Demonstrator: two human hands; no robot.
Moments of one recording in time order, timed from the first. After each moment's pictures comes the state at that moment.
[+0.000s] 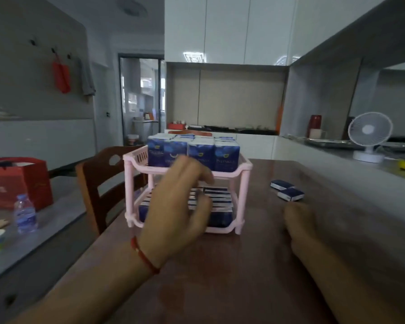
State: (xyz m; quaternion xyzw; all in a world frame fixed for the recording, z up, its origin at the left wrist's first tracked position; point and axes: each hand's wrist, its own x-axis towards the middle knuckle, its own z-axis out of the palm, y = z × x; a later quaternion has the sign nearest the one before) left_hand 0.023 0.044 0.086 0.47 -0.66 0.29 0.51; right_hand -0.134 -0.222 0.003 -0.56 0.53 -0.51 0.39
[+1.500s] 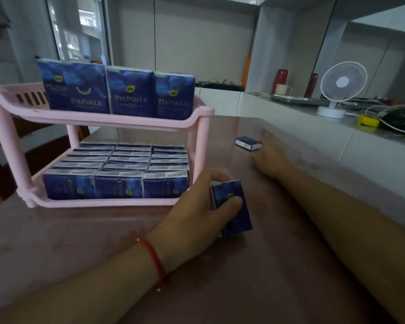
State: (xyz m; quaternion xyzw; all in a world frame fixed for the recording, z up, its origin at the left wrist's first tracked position) left_hand -0.030 -0.065 0.006 0.56 -0.58 -0.26 0.52; right_hand -0.156 -0.364 0.006 -0.81 0.50 -0.28 0.14
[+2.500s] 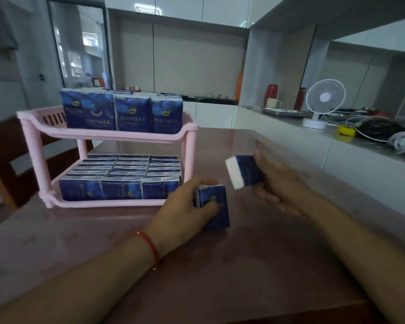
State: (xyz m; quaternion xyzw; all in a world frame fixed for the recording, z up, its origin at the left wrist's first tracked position) left_hand -0.030 -0.057 0.005 0.57 -0.60 -0.19 0.52; right_hand -0.214 -0.187 0.049 -0.69 0.27 -0.35 0.57
